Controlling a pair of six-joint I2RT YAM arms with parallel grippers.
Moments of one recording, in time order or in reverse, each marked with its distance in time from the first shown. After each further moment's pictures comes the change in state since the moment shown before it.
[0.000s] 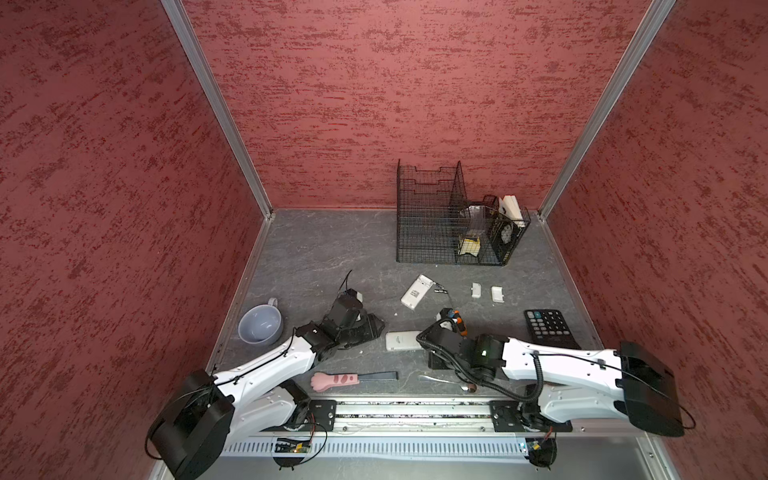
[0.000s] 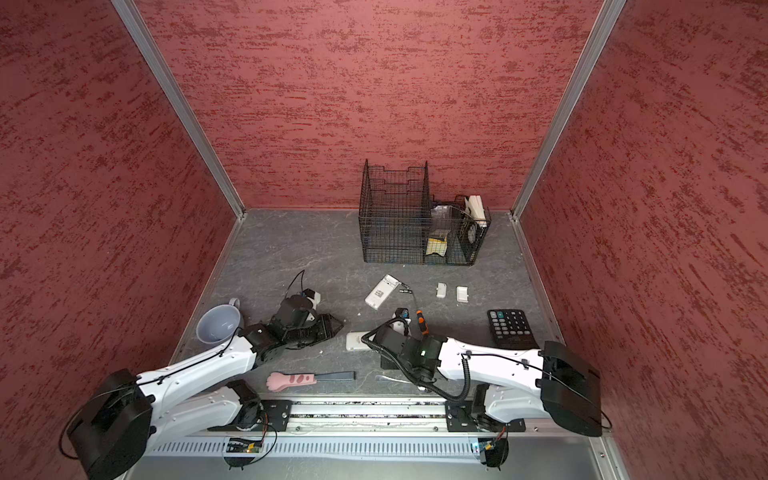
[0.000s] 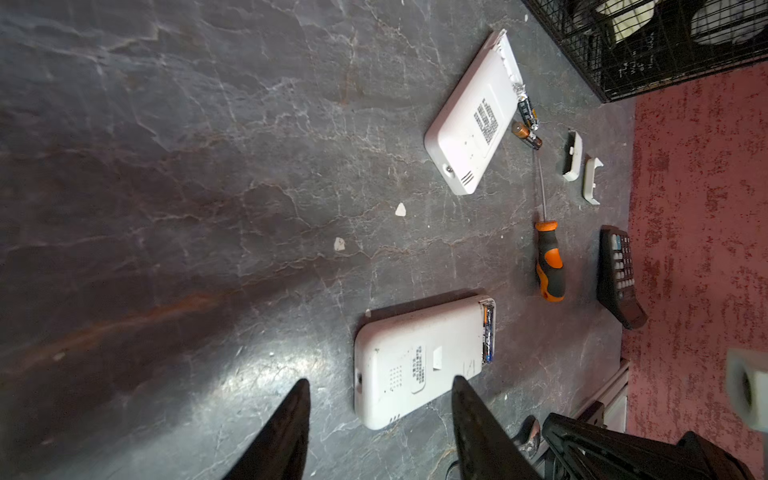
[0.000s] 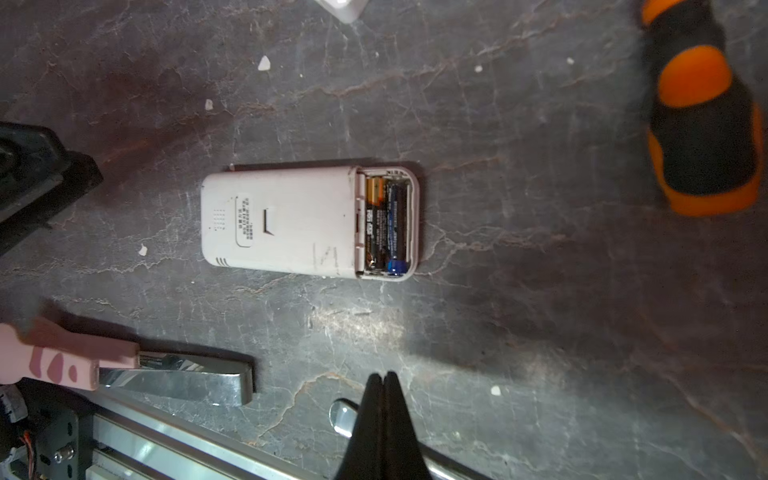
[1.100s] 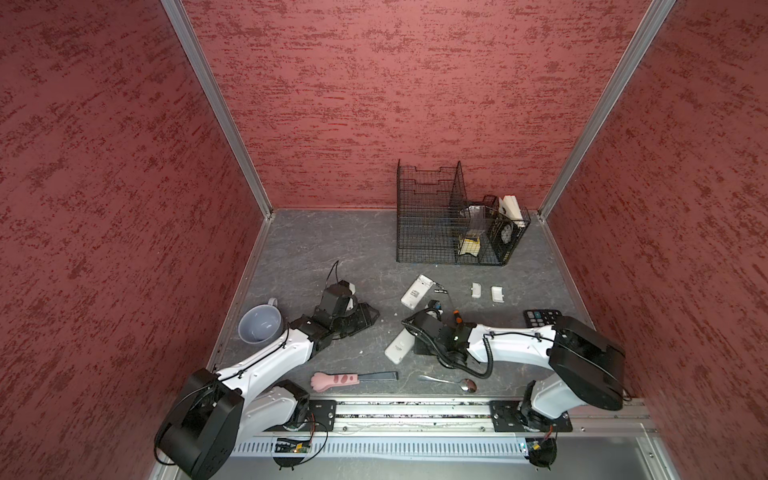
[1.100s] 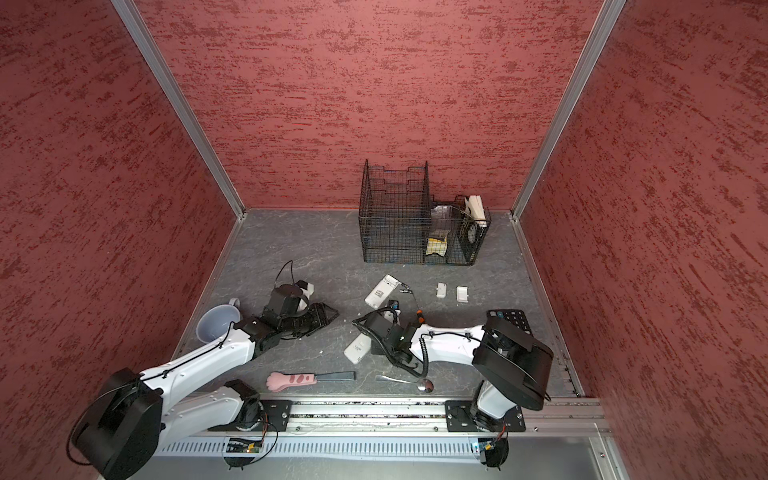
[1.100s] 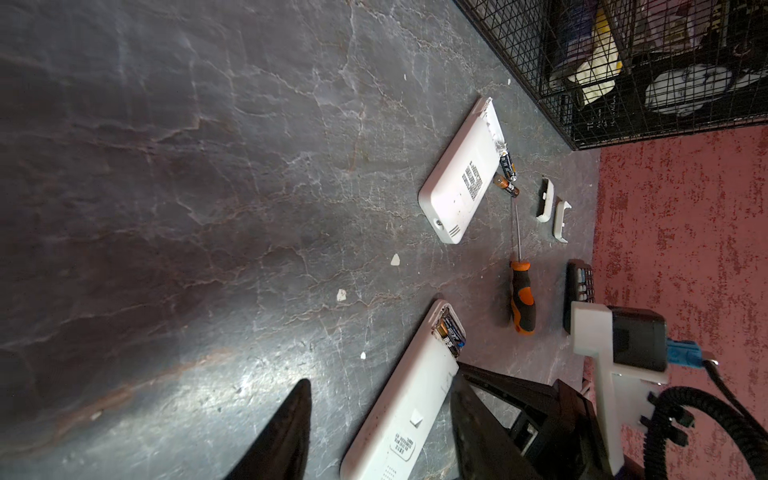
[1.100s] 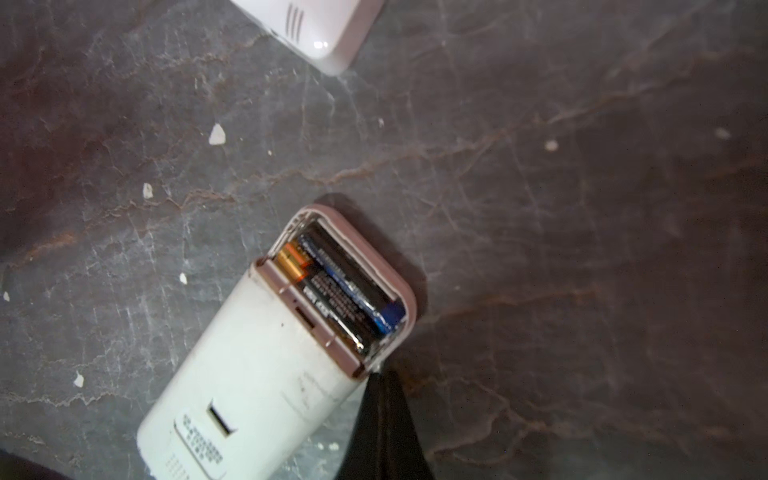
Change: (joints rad) left arm 0.154 0.019 0.026 0.027 0.113 0.029; right arm -0.145 0.325 0.075 0.265 -0.041 -0.067
